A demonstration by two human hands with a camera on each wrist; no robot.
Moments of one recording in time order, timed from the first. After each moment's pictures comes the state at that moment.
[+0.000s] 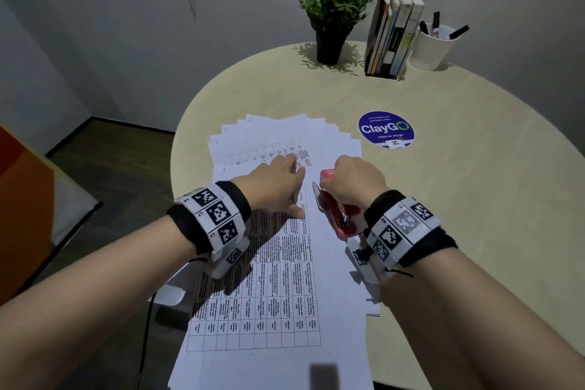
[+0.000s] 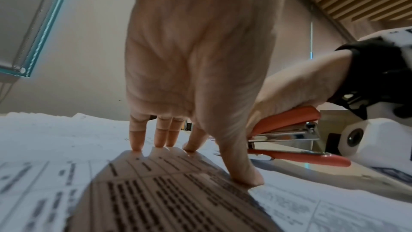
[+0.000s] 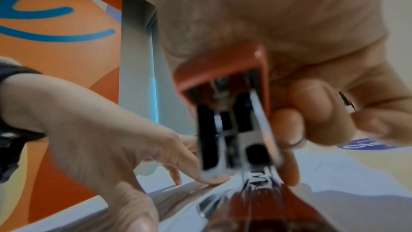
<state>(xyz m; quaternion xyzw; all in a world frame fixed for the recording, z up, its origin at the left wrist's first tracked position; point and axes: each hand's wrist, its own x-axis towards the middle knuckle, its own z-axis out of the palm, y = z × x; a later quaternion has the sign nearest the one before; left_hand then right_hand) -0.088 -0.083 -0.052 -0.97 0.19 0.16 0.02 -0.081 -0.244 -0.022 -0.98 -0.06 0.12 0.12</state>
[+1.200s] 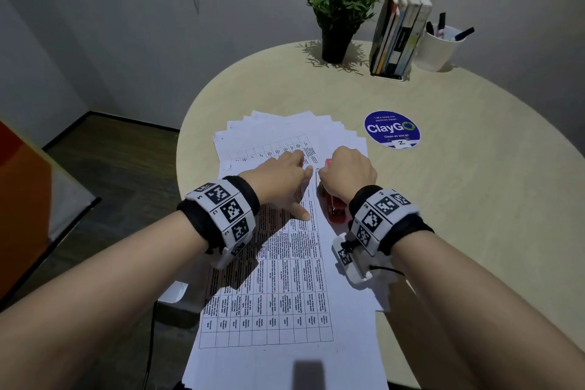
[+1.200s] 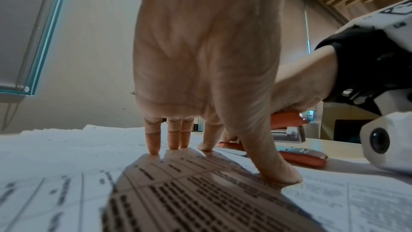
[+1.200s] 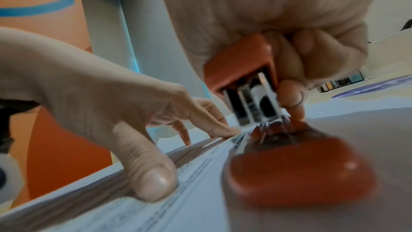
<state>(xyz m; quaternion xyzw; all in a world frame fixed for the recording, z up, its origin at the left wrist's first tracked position) -0.086 -0.077 -0.049 -0.96 0.21 0.17 0.03 -0.076 -0.215 -0.035 -0.99 -0.02 0.04 0.14</state>
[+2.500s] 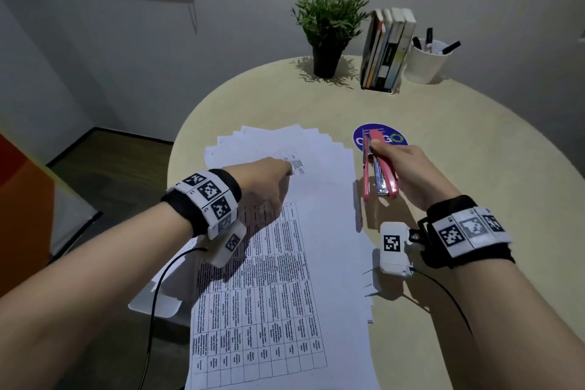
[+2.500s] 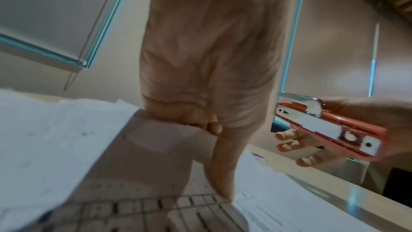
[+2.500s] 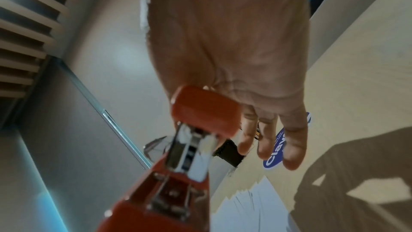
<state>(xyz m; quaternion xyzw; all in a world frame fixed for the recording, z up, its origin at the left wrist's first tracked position) -0.057 -0.068 -0.040 -0.96 0.10 0.21 -0.13 -0.045 -0.328 -0.011 -0.77 0.03 0.12 0.62</state>
